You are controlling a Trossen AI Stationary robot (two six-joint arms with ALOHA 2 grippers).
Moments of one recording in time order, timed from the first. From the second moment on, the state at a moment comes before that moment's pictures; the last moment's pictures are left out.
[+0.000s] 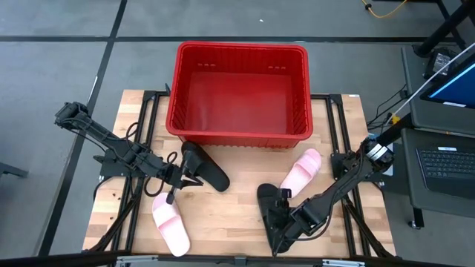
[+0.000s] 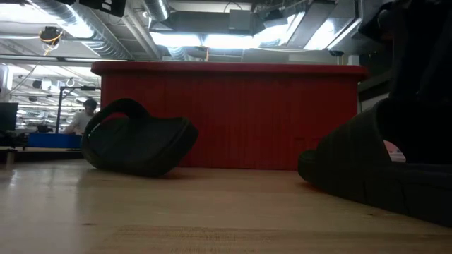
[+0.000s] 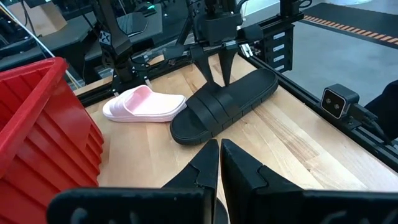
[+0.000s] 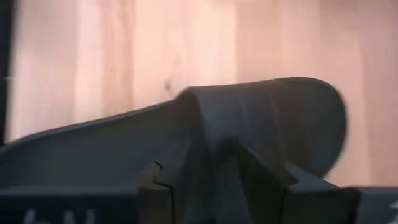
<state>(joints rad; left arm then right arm) -0.49 0.91 0.55 0.06 -0.27 0.19 0.73 1.84 1.32 -0.76 0.37 0.65</state>
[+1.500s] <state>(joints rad) -0.49 0.91 0.55 0.06 -0.27 0.11 0.87 2.04 1.80 -1.25 0.44 0.95</state>
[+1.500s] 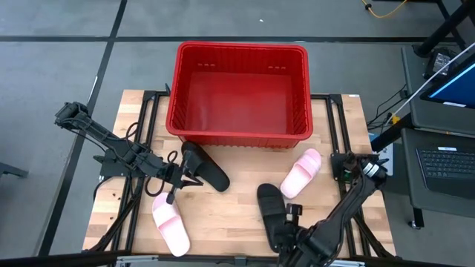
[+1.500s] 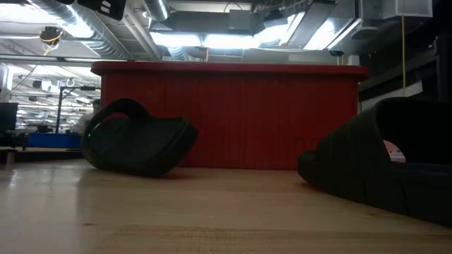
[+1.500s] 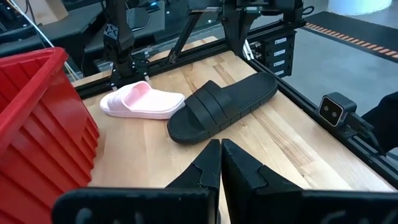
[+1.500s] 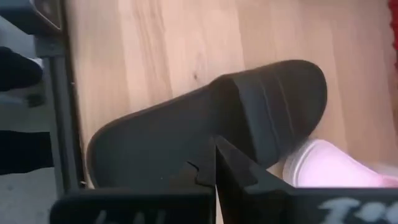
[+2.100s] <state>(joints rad) -0.49 0.91 0.55 0.06 -0.27 0.12 0.85 2.10 1.79 -1.26 0.52 0.88</state>
